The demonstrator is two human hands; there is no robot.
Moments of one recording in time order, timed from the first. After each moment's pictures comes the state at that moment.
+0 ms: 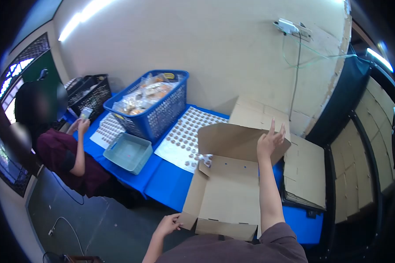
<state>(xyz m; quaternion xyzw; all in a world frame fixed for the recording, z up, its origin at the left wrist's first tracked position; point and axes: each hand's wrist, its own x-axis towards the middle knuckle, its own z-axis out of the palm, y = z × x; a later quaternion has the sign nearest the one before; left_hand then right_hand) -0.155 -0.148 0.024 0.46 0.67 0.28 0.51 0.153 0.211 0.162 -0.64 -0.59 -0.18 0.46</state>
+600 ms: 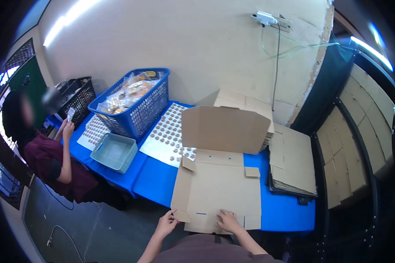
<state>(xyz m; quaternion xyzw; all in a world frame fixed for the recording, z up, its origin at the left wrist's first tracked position) -0.115 -0.161 -0.005 0.42 0.63 0.41 0.50 0.195 -0.084 -0.048 -0.50 -0.83 0.24 0.01</state>
